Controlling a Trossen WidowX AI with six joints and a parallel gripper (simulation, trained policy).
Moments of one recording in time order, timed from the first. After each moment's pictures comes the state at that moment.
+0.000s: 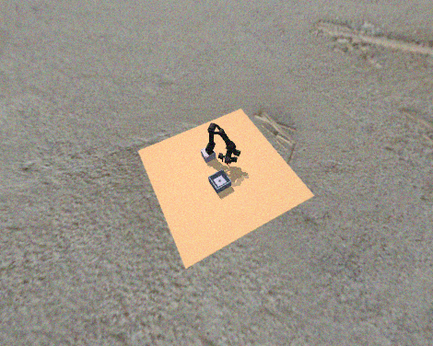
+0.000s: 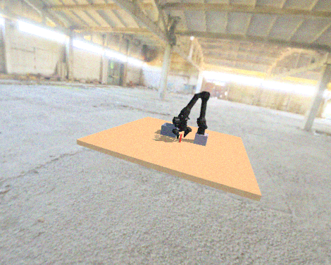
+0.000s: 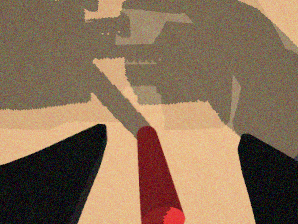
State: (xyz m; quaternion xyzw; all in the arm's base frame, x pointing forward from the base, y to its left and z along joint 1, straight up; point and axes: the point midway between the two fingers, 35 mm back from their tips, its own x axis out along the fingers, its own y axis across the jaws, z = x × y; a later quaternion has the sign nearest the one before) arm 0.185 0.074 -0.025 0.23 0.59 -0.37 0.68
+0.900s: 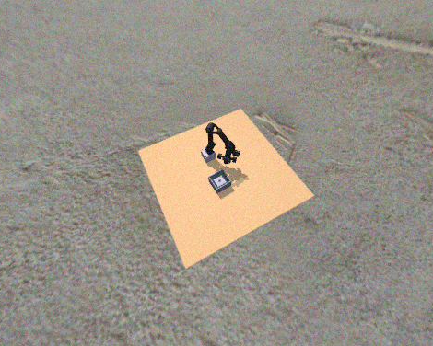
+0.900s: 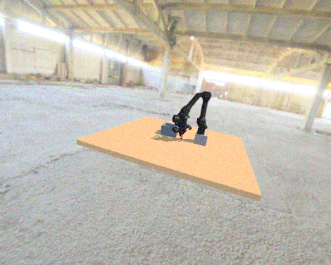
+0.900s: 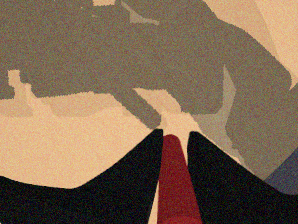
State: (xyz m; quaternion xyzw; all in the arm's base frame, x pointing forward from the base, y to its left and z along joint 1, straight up) arm 0.189 0.059 -0.011 0.22 0.59 -0.37 0.68
